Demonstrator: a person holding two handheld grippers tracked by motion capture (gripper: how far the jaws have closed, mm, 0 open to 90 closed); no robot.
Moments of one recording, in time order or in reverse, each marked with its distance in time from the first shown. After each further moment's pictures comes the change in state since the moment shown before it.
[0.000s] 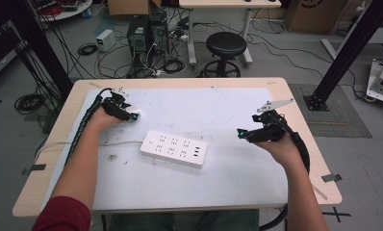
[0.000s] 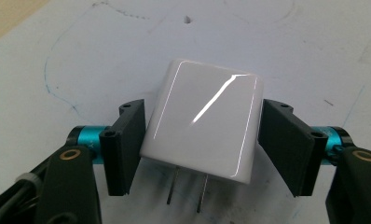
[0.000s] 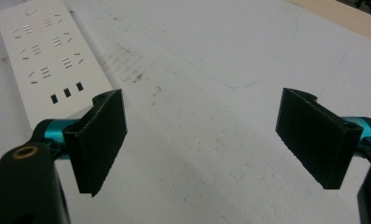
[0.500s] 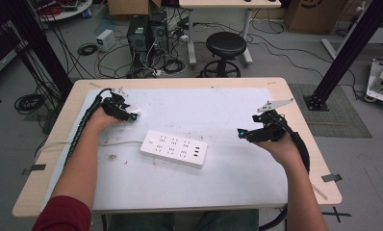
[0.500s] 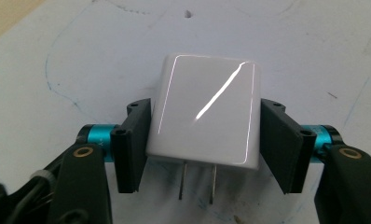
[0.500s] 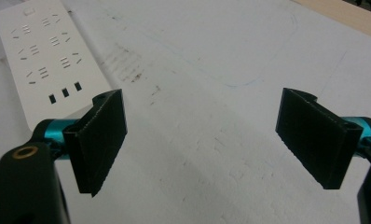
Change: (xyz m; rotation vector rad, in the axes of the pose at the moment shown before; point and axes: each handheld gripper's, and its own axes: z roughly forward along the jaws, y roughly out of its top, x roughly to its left) left arm 0.000 -0.001 -0.001 0.011 -0.009 0.027; right arm -0.002 -0.001 0.001 0.003 0.001 0.006
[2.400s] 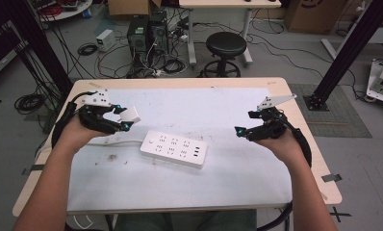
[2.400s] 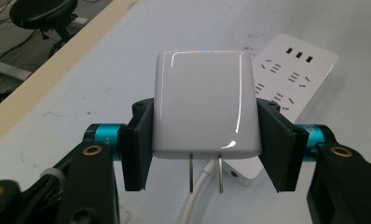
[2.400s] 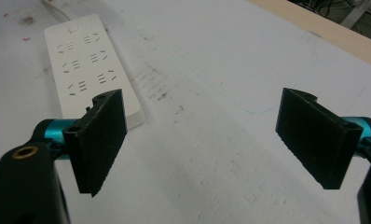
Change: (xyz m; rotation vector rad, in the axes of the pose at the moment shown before) left arm -0.119 0.018 -0.136 -0.238 -0.093 0.176; right arm 0.008 0.016 -0.012 -0.053 0.081 -0.064
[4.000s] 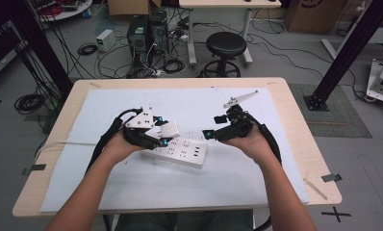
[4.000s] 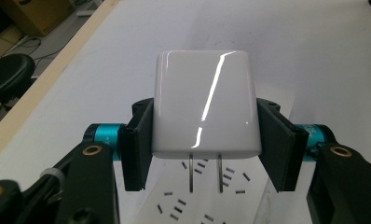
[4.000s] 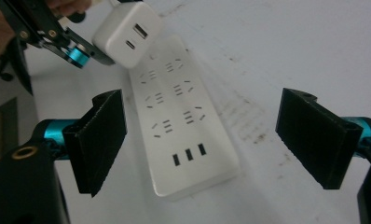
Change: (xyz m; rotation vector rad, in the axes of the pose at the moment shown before) left arm -0.067 0.030 0.090 -0.116 -0.102 0.224; right arm 0.043 0.036 0.063 0.026 0.281 0.072
